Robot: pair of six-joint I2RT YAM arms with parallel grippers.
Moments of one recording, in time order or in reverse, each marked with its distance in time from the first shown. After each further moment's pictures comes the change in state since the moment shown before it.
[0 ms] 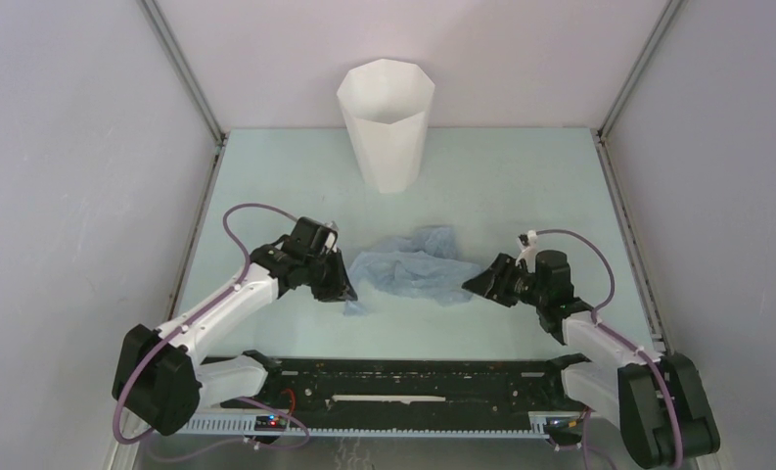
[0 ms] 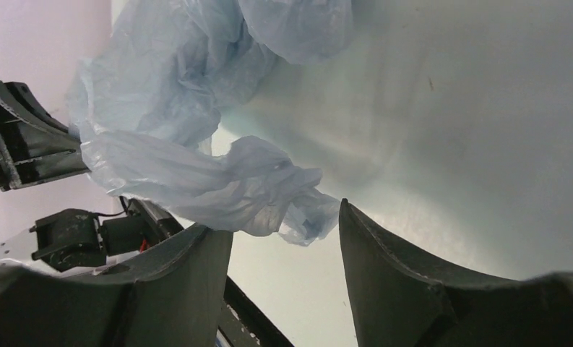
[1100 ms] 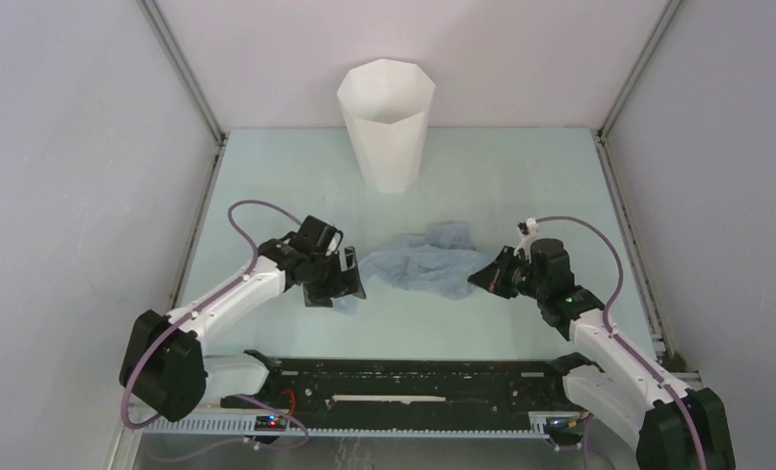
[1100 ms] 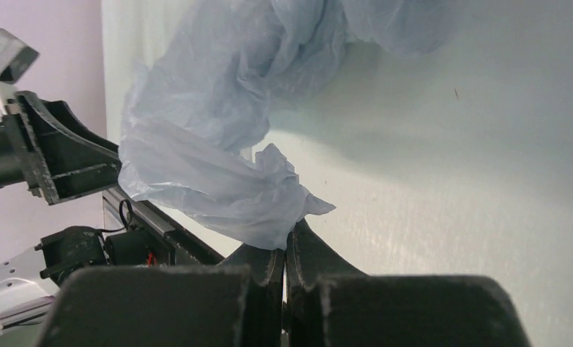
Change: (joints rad) left arm -0.004 0.077 0.030 -0.068 -0.089 0.014; right arm 0.127 -0.166 0.183 -0.348 0.200 0.009
